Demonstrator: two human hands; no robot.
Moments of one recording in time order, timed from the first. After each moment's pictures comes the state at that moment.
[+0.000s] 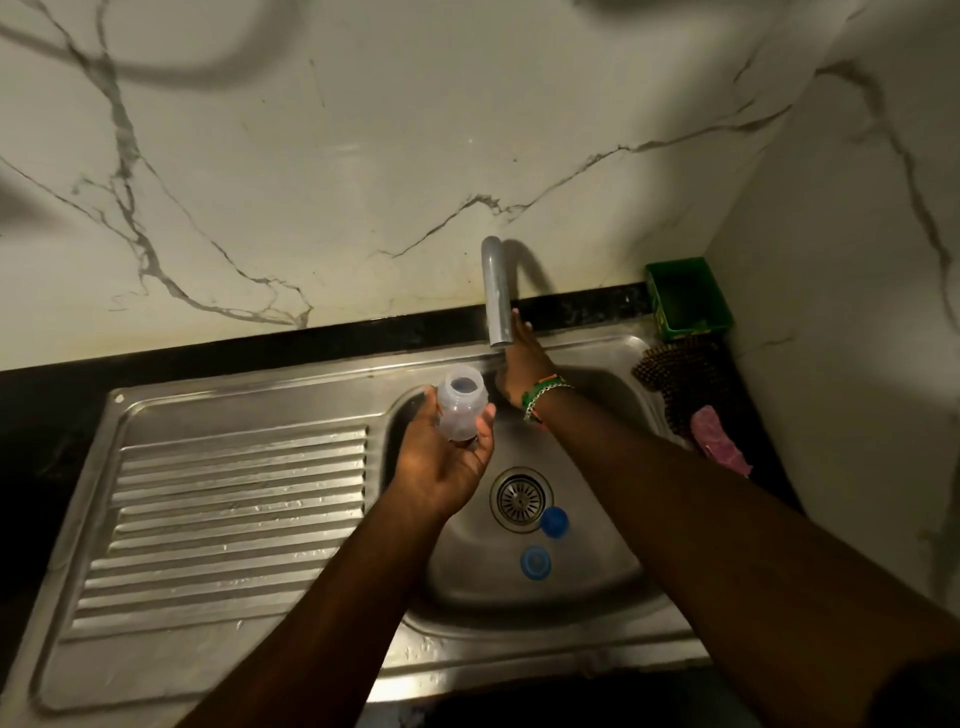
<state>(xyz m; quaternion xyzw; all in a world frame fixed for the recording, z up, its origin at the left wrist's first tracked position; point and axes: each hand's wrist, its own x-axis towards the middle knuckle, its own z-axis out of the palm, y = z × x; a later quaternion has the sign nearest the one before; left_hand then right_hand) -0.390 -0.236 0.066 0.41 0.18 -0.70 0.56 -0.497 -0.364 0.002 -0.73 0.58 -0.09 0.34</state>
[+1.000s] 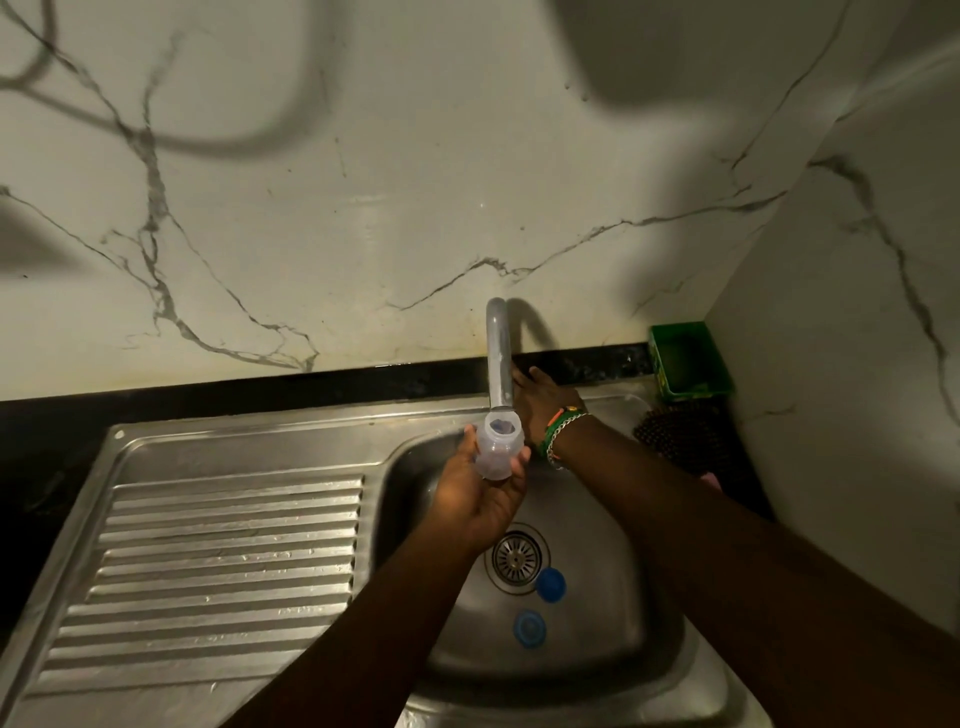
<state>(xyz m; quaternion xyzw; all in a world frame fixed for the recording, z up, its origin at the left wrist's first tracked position) -0.419 -0.271 0.046 0.39 0.15 -0.73 0.54 -0.519 -0.401 0.018 -0.83 0.50 0.15 0.19</state>
